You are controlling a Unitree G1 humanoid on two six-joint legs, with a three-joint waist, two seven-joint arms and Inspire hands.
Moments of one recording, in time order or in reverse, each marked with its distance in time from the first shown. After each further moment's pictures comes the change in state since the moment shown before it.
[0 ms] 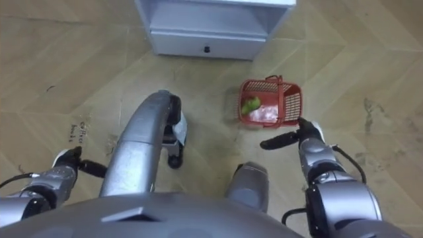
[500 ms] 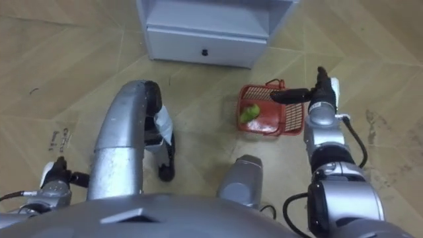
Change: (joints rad) left arm 0.103 0.006 -0.079 -0.003 -0.019 -0.078 0.102; right arm -0.014 -0.001 -0.069 -0.289 0.010 -0.025 -0.151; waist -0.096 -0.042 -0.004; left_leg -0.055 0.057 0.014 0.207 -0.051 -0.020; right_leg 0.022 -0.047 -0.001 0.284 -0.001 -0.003
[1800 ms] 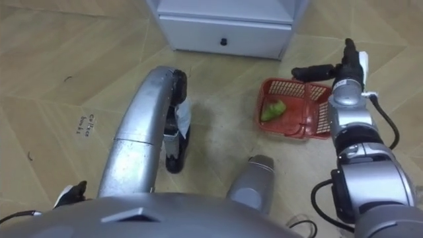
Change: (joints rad) left arm 0.097 0.005 -0.258 -0.008 -0.078 -0.013 -0.134; right arm -0.127 -0.168 0.207 0.161 0.228 -0.036 0.040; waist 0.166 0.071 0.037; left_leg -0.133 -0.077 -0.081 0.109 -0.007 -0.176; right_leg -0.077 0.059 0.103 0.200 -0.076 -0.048
